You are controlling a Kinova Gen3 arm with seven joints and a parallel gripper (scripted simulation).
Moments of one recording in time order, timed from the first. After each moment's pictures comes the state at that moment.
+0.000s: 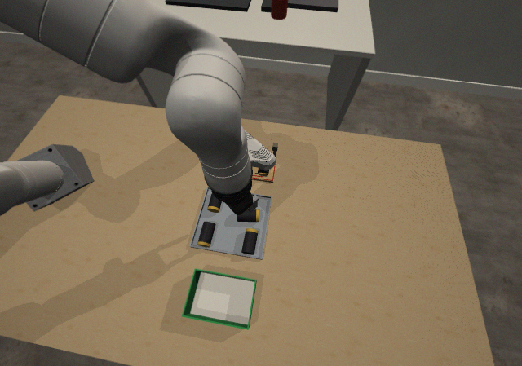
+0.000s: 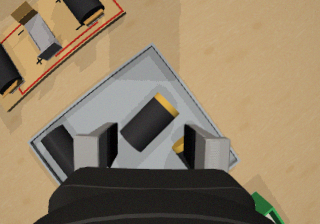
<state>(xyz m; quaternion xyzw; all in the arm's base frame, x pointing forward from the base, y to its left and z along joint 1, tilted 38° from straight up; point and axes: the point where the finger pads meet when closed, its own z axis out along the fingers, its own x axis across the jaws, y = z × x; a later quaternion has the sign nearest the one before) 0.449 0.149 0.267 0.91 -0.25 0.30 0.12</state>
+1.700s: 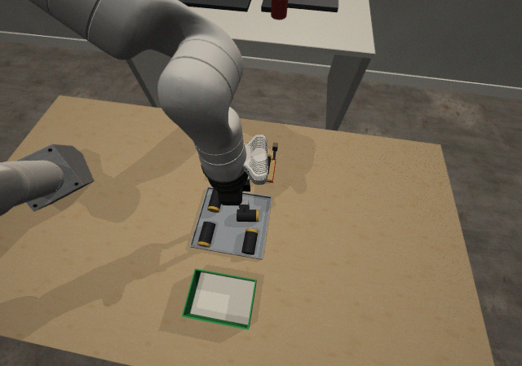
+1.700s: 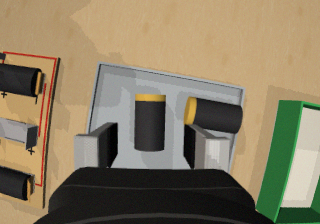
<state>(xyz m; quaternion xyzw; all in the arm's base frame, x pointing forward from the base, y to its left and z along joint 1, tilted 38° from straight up) 0.449 0.150 0.266 0.75 -0.57 0.33 0.00</state>
